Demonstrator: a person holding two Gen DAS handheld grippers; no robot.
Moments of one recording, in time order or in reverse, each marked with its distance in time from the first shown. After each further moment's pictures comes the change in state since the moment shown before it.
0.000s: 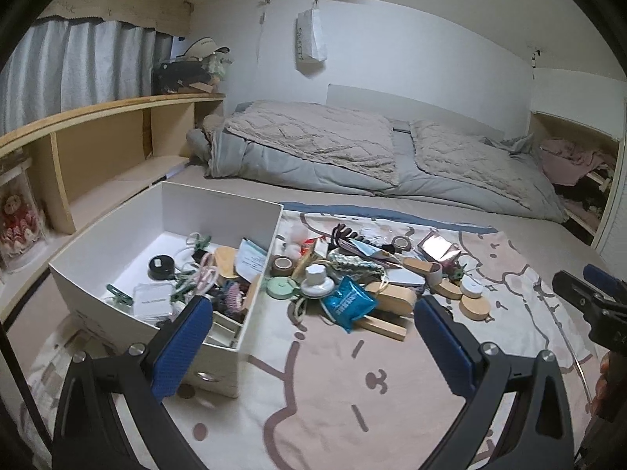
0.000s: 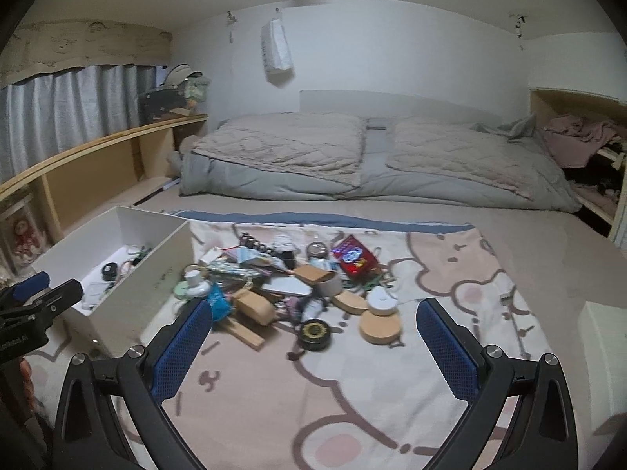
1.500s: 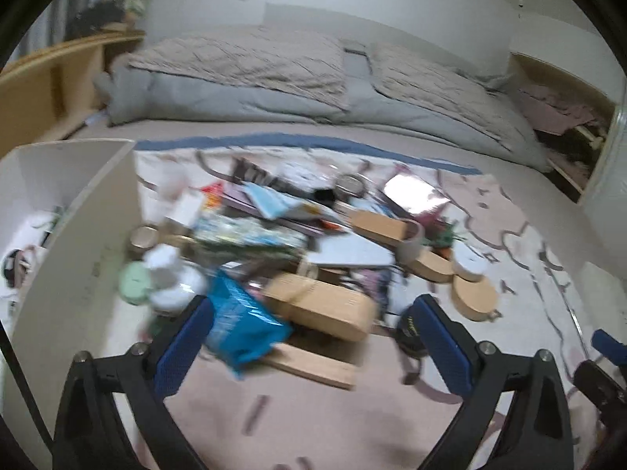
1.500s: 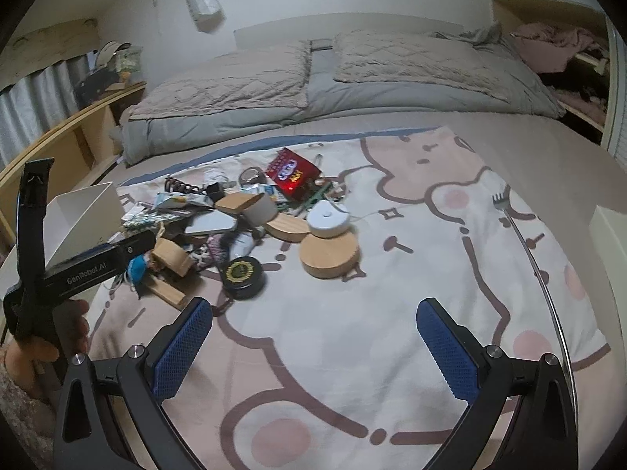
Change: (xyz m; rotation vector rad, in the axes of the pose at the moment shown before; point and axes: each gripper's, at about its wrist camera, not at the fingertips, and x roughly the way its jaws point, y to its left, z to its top) left arm 0.200 -0.085 -0.005 0.075 0.269 -0.184; right arm 0.084 -0.078 -0.055 0.198 0.241 -0.049
